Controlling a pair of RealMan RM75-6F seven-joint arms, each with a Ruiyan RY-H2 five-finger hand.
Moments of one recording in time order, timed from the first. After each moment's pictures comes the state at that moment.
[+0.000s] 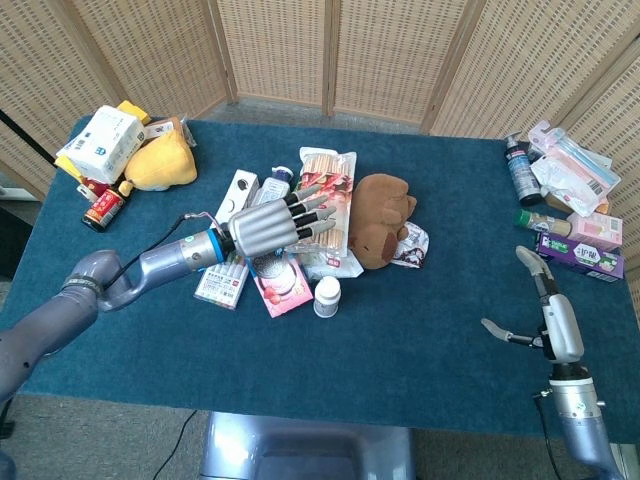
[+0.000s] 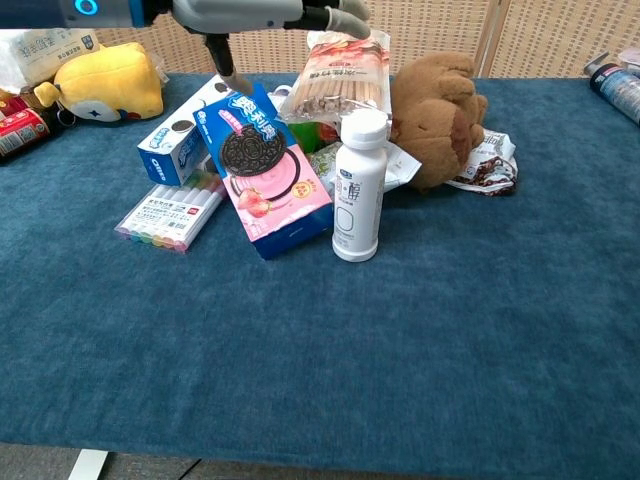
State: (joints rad) left arm -1.18 -1.51 -0.06 -0.80 2.00 1.01 -0.06; right arm 0.23 -1.37 0.13 -1.34 -1.52 1.51 0.72
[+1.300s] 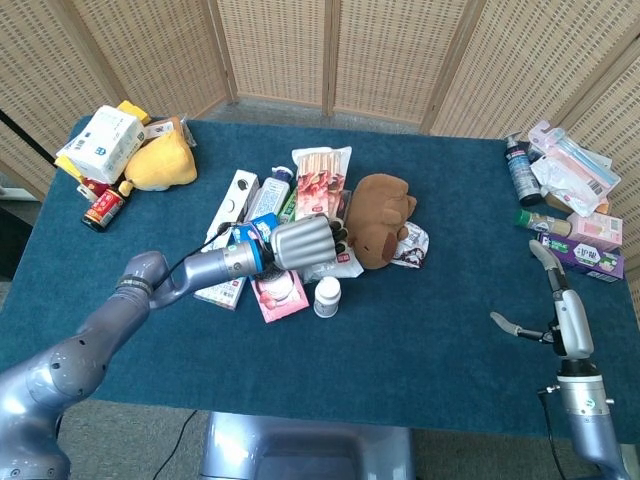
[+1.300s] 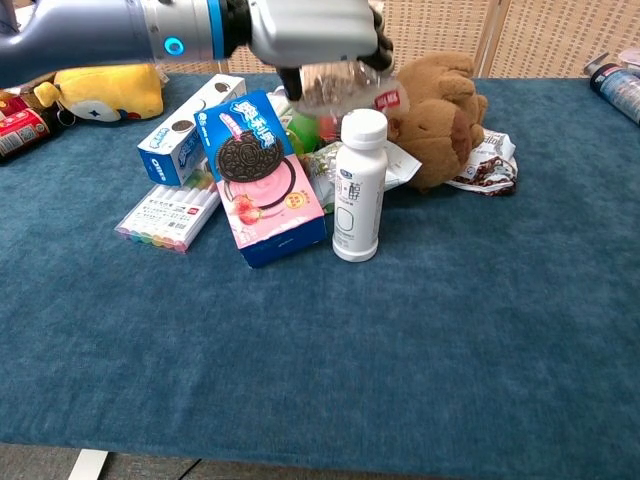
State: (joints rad) left arm -1.30 -1.72 0.06 -0.56 1.91 1.16 -0.08; right arm 0.22 -1.34 0.16 -1.37 -1.50 1.49 0.74
